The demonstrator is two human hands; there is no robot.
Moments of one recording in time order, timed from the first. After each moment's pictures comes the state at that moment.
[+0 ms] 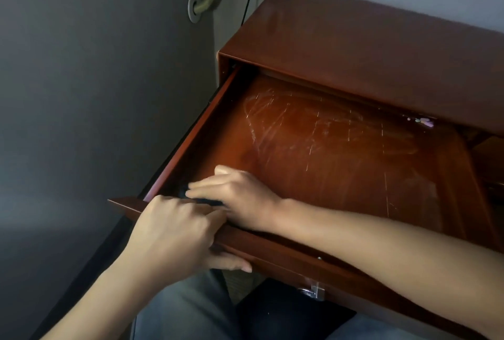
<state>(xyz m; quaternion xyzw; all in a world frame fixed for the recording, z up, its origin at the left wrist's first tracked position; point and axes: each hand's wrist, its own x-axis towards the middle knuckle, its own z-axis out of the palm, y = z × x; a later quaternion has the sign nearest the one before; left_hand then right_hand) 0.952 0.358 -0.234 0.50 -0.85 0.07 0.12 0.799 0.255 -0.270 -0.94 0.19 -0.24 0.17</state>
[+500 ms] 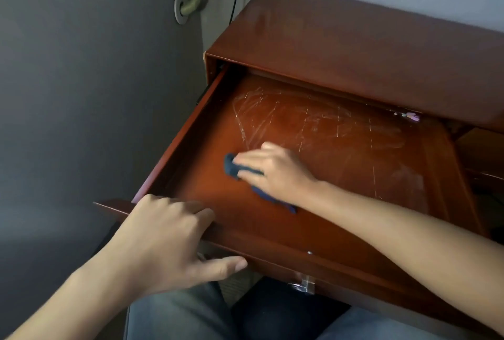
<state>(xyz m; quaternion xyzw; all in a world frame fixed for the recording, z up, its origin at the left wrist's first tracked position) 0.954 0.360 -0.218 0.50 -0.86 0.03 0.07 0.730 0.217 -0.271 -0.91 0.31 -0.27 0.07</state>
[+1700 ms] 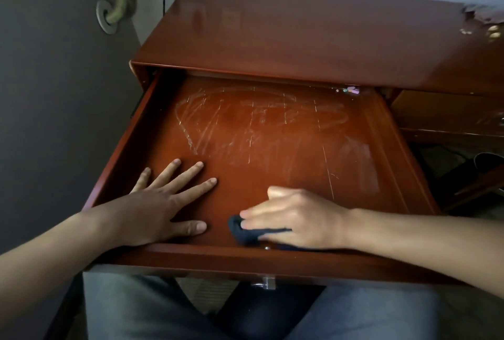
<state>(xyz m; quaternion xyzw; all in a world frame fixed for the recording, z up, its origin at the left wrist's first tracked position) 0.928 0.262 -0.231 0.43 -0.84 -0.17 -0.26 0.619 0.302 -0.266 -0.95 0.24 -0.18 0.13</state>
